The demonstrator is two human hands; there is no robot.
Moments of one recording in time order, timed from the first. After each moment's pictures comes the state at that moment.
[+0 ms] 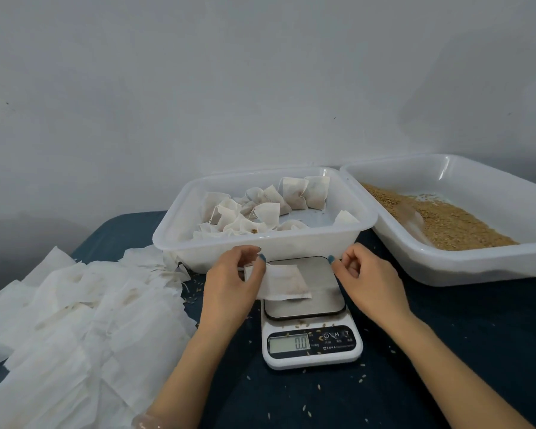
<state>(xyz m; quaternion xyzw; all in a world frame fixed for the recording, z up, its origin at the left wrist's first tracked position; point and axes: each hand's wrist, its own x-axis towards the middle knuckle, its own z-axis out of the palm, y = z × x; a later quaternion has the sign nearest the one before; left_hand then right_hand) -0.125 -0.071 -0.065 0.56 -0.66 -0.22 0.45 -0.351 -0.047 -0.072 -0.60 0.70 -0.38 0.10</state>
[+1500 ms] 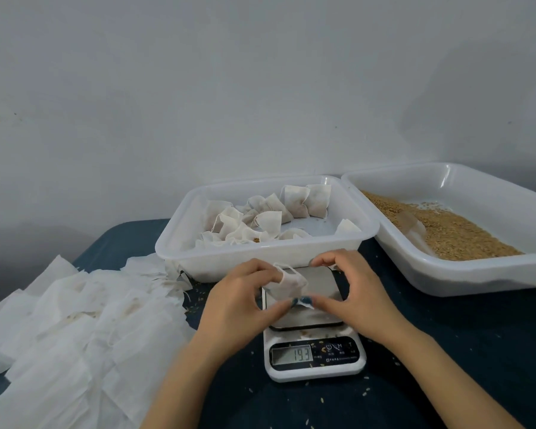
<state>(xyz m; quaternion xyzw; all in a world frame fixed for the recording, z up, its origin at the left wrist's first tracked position) -0.118 -0.055 -0.049 0.44 -0.83 -0.09 0.34 -0.345 -0.046 -0.071 -0.73 0.51 -0.42 0.16</state>
